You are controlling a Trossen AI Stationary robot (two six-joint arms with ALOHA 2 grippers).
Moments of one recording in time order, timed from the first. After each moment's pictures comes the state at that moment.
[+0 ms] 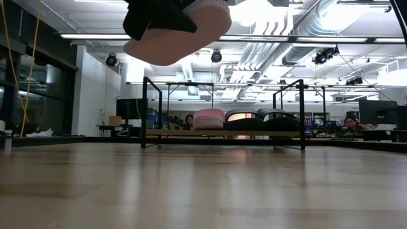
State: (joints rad) left arm -0.28 1.49 0.94 0.10 -0.88 0.62; right arm -0.03 1.88 1.75 -0.47 0.35 -0.14
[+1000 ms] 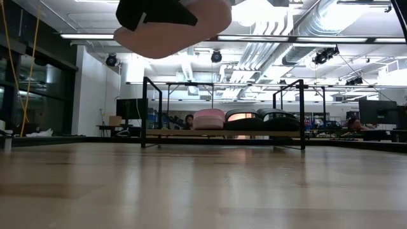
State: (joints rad) left arm -0.33 1.49 0.93 0.16 -0.88 0.65; right arm -0.03 1.87 1.75 -0.44 0.23 -0.18
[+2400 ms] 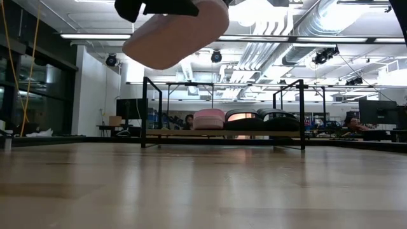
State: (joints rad) left arm -0.34 1.49 0.94 0.18 -0.88 0.66; right arm -0.08 1.88 1.75 -0.50 0.18 -0.06
